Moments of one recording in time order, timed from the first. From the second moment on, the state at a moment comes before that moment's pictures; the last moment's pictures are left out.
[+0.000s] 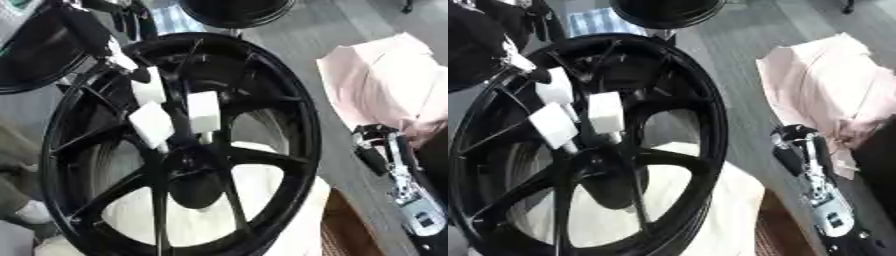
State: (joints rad) left arm -1.35 0.55 -0.58 -1.17 -0.42 -0.05 -0.89; right arm -0.34 -0.40 -0.05 -1.12 -0.30 -0.18 -0.37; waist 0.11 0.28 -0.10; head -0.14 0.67
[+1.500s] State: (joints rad) left arm -1.32 0.57 -0.66 -1.25 -0.61 -0.06 -0.91; right arm -0.34 -0.40 -0.05 -1.12 -0.30 -0.18 -0.36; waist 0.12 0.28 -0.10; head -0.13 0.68
